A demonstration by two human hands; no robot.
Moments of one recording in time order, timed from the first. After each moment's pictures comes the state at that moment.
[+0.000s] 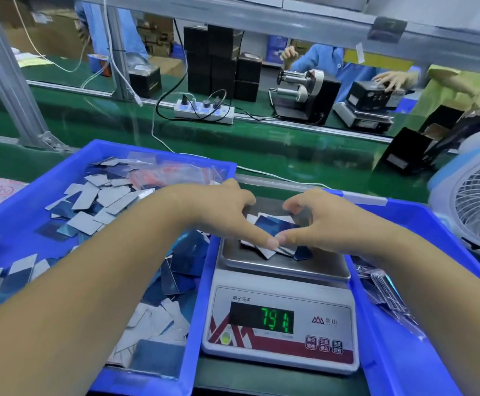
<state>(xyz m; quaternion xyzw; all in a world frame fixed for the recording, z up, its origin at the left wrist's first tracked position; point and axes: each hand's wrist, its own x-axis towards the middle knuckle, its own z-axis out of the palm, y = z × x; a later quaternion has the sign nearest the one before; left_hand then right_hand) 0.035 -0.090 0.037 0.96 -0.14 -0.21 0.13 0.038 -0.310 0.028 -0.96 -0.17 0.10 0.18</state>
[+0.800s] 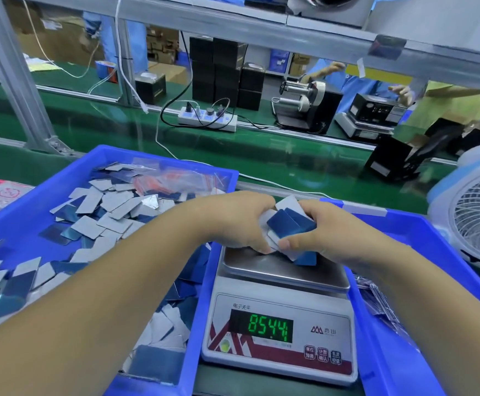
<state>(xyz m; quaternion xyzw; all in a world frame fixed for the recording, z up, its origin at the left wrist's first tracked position) 0.033 -0.109 0.033 0.94 -0.20 -0.13 0.22 0.031 -0.308 0.025 -0.90 -0.14 0.14 0.39</state>
